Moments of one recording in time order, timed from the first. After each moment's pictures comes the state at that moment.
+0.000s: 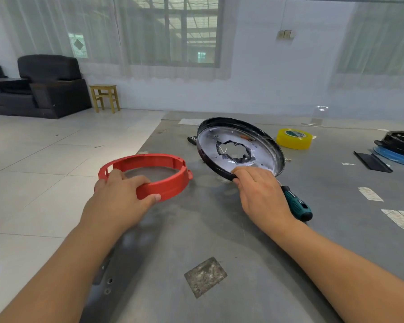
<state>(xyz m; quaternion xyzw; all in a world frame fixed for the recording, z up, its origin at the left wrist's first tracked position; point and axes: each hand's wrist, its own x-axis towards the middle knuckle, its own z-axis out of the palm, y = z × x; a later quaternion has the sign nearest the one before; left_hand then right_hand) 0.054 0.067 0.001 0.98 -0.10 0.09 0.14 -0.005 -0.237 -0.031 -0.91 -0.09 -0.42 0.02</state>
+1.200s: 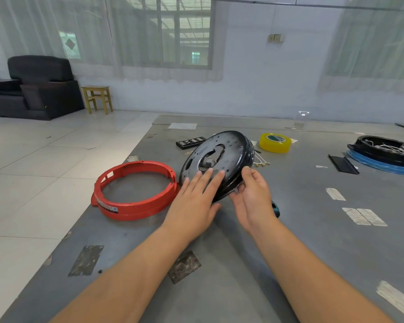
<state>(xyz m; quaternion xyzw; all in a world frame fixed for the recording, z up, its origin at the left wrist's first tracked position) 0.014 -0.082 -0.029 0.88 -0.40 0.21 0.15 -0.037 -0.221 0.007 -0.43 0.09 -0.25 0.86</state>
